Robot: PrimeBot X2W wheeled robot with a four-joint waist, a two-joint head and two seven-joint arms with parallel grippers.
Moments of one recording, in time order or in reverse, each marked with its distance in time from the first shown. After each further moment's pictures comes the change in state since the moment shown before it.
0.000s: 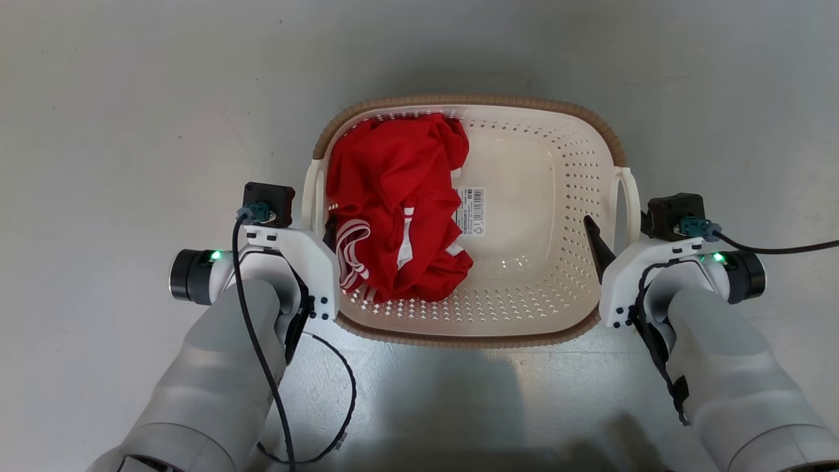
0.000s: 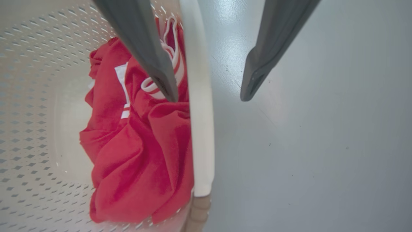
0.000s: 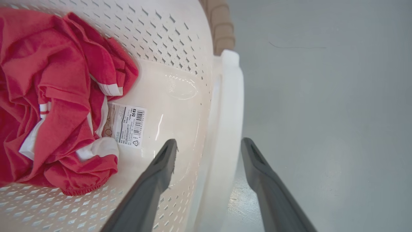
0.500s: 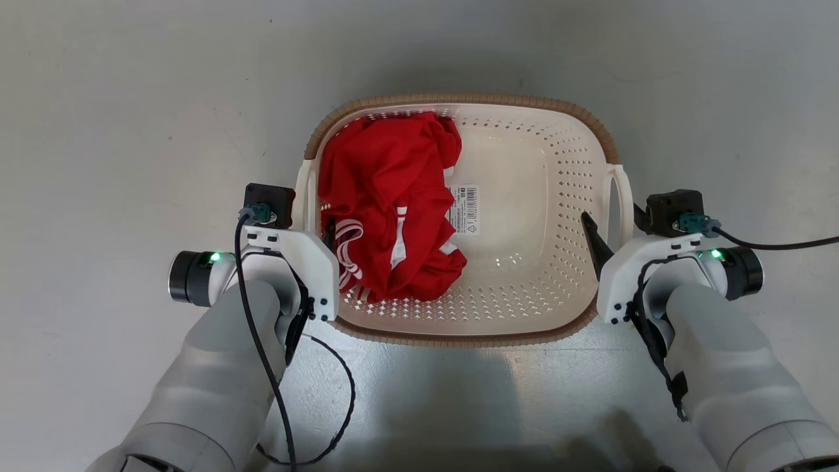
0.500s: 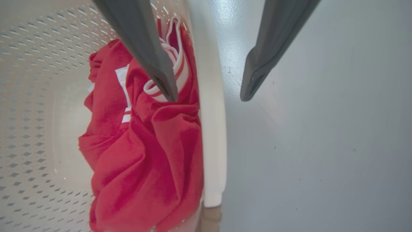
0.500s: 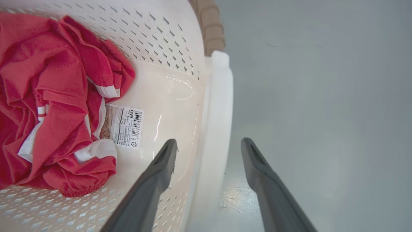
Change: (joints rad) left arm -0.002 0.000 -0.023 0.007 -0.015 0.012 0.009; right arm -0.011 0.000 0.038 0.005 0.046 0.000 0.000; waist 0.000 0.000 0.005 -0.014
